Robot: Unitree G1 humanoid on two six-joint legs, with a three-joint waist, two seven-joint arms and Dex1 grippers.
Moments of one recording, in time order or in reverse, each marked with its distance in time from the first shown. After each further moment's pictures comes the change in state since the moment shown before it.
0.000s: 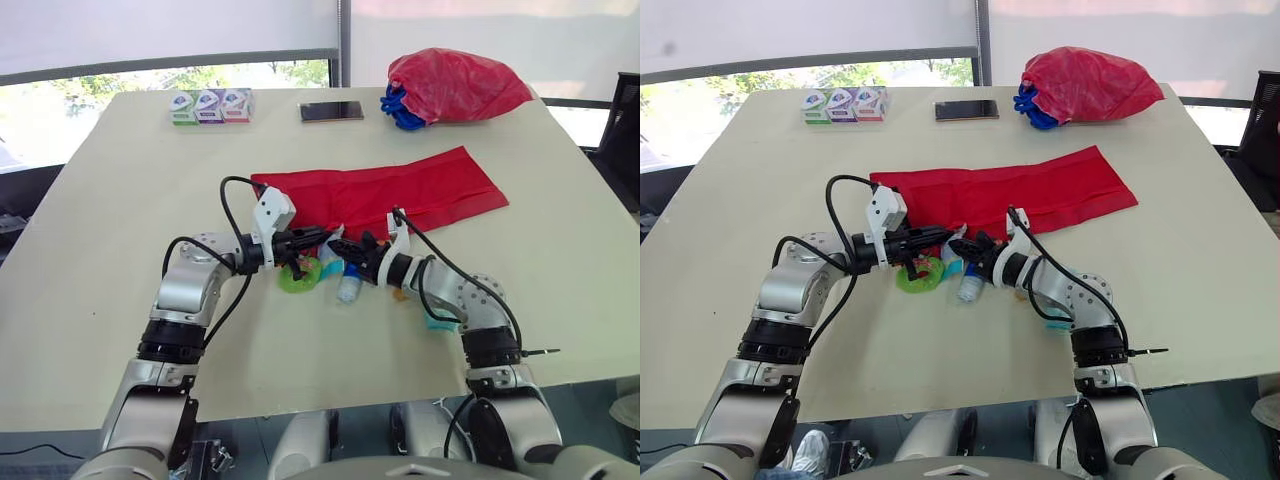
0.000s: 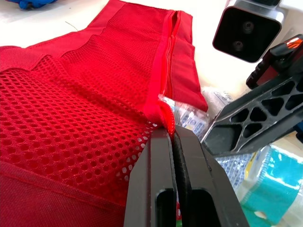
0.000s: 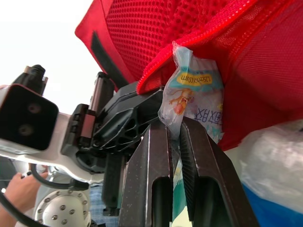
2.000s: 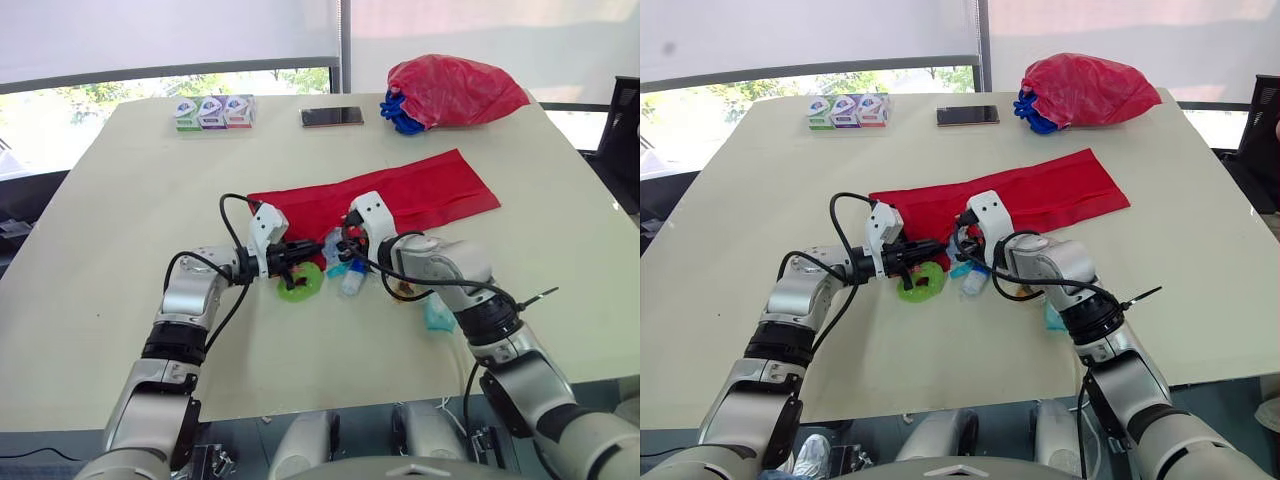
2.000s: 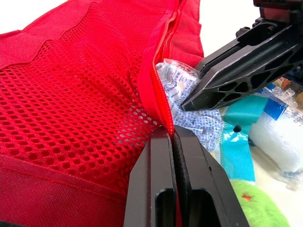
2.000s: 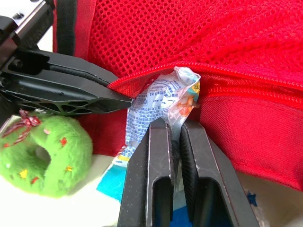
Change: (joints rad) left arm 0.001 -0.012 -0.001 0.212 0.038 -0.133 -0.056; right arm -0.185 -0.156 0.380 -0.123 -0.892 0.025 0.322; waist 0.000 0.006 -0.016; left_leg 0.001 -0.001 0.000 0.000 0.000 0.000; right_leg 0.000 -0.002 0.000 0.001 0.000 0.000
